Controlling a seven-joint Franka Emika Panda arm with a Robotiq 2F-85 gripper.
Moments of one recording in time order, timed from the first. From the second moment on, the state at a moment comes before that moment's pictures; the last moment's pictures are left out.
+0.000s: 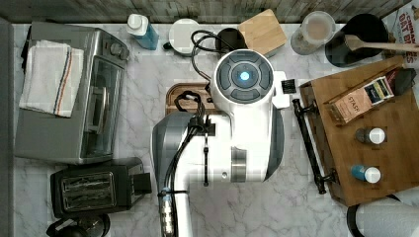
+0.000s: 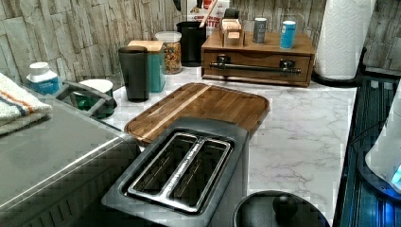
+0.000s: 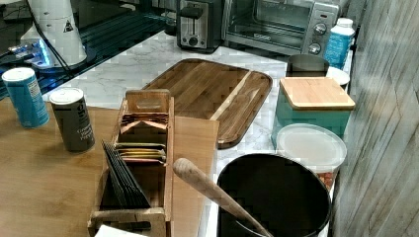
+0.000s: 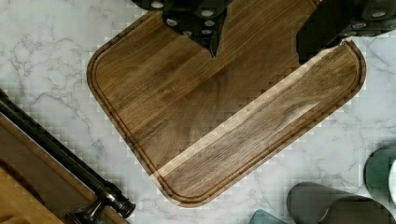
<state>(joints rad) 0.03 0.00 -0.04 -1.86 -0.03 0.26 -0.13</state>
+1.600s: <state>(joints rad) -0.01 -0.16 -0.13 -2.31 -0.06 0.67 -1.15</state>
